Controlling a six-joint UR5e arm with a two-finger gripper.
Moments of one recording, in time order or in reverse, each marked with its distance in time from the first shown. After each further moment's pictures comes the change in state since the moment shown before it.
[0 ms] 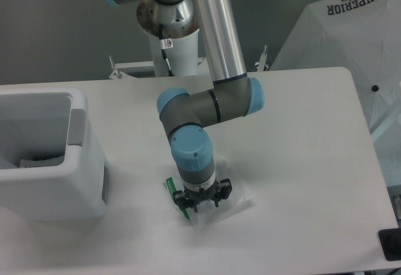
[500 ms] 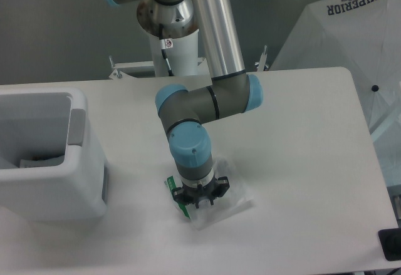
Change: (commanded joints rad) arm -0.002 0.028 -0.026 -0.002 -0.012 0.003
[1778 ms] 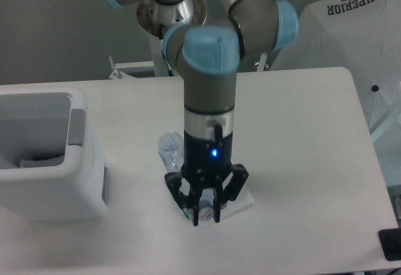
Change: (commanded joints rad) arm 0.052 0.239 0.348 0.014 -0.347 -0.106
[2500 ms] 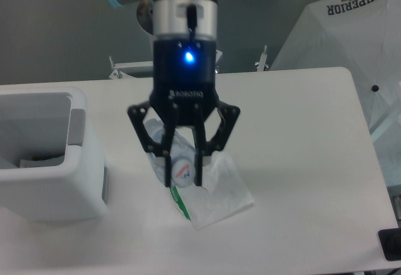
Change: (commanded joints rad) arm -0.057 0.072 0.091 0.150 -0.023 0.043
